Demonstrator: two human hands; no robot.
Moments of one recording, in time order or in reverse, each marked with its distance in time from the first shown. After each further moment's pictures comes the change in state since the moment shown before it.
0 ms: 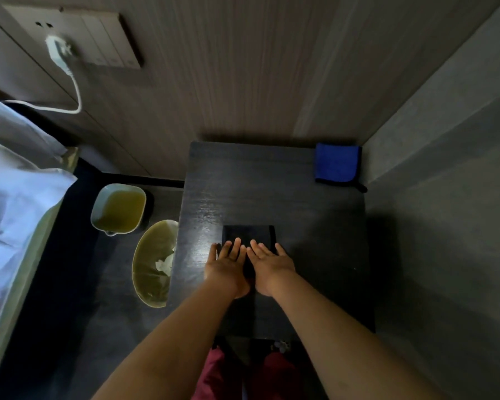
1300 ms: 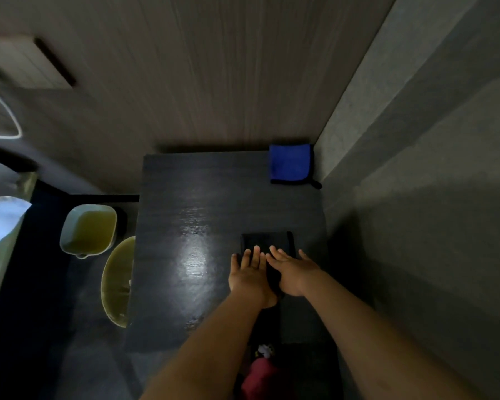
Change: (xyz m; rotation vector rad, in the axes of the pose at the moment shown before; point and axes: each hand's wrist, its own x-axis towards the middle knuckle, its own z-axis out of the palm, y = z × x) left_hand 0.019 0.126 -0.021 -0.038 0.002 0.083; right_hand -0.035 0.125 0.039 0.216 -0.016 0.023
